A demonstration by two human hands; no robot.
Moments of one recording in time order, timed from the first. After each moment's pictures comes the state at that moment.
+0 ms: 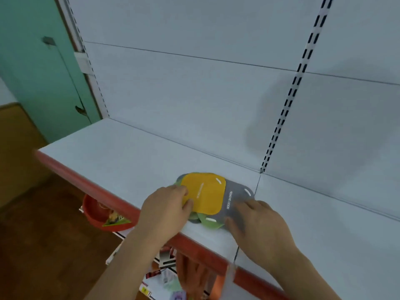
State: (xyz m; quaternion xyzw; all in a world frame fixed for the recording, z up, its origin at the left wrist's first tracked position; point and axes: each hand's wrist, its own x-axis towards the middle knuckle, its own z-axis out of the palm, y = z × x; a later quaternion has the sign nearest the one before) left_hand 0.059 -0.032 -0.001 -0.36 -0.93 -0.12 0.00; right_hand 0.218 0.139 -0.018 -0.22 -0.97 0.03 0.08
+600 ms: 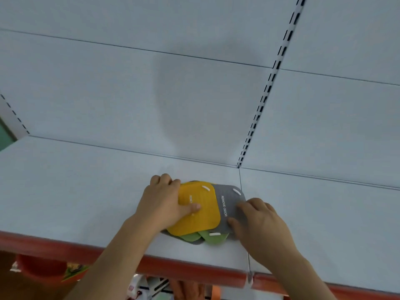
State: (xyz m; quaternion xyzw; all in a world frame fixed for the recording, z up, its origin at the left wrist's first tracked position) left_hand -0.040 0.021 -0.022 -0.51 -0.85 -0.09 -0.10; right_hand 0.200 0.114 -0.024 -0.45 -0.89 0.06 0.03
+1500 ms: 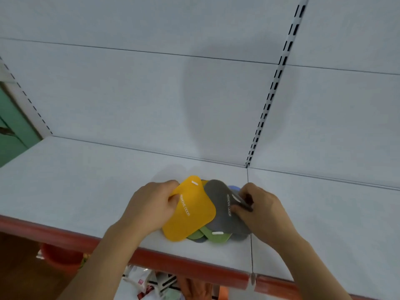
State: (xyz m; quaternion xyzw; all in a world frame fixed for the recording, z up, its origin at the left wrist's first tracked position) left_hand -0.045 -0.014 -0.001 -0.51 -0.84 -0.17 -0.06; right_hand 0.187 0.151 -0.022 -0.39 -0.88 0.23 0.17
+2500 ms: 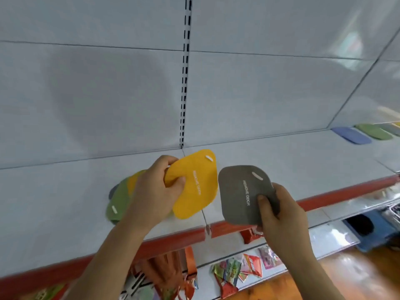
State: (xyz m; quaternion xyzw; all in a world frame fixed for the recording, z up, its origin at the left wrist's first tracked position) left_hand 0.045 0.009 0.028 -0.57 -0.66 -0.45 -0.19; right_hand 0.319 0.026 0.000 -0.60 -0.67 0.21 0.39
